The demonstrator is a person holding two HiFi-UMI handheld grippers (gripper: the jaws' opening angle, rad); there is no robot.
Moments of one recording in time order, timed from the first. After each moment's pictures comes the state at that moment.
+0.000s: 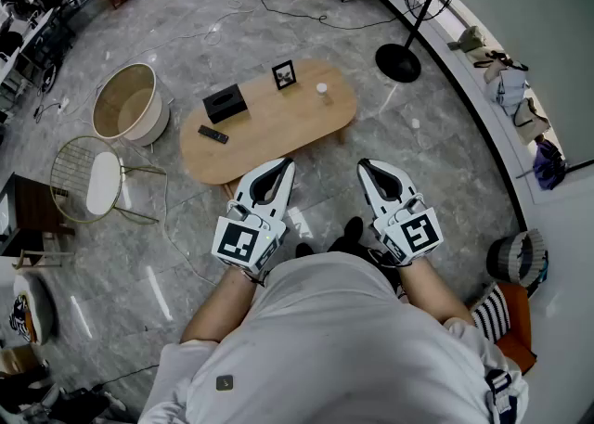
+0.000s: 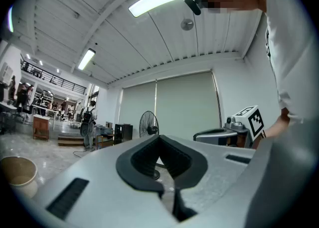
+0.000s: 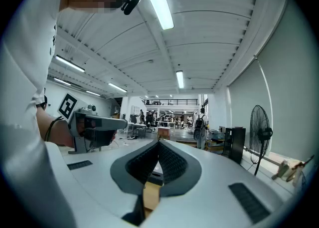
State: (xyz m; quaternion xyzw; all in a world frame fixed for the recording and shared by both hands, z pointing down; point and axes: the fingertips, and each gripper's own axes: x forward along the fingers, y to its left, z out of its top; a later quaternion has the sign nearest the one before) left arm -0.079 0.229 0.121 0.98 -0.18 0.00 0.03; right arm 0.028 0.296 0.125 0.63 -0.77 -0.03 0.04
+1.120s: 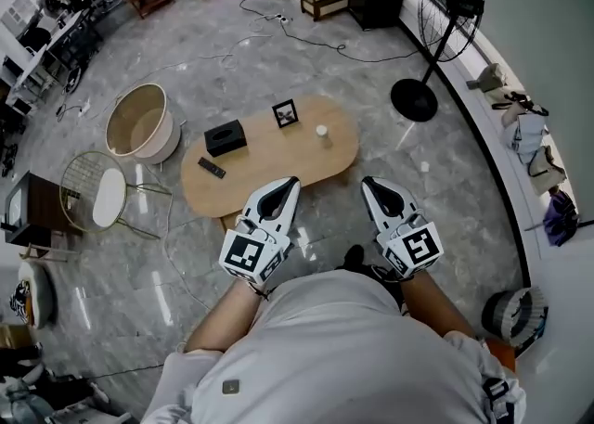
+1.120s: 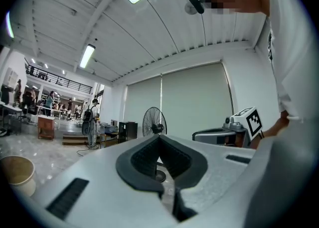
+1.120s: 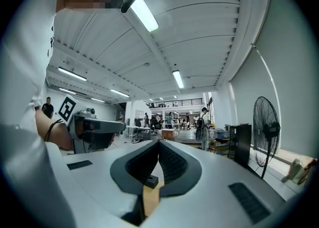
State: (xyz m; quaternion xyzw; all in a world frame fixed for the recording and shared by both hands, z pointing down) left arm 0.099 0.179 0.120 0.98 -0.21 0.00 0.01; right arm 0.213 0.235 0.132 0.60 -0.80 -0.02 0.01
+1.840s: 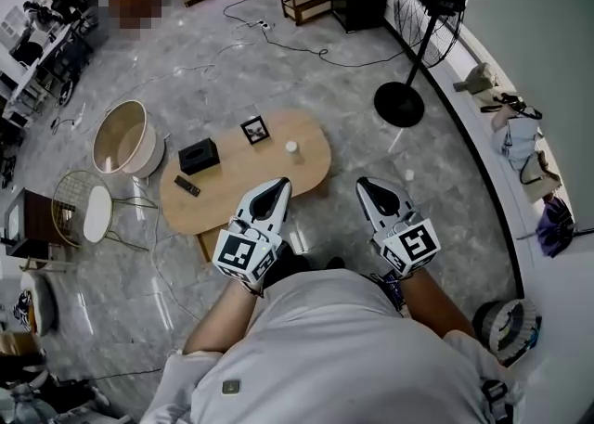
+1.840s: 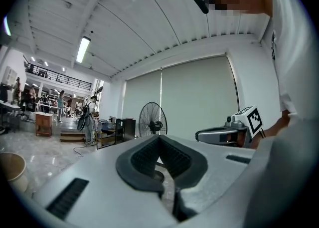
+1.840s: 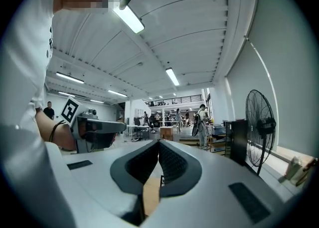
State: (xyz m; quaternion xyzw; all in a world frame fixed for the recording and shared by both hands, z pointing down) left arm 0.269 0.157 0.130 0.98 -0.21 0.02 0.02; right arm 0.390 0.220 0.142 0.59 -0.81 0.01 0.01
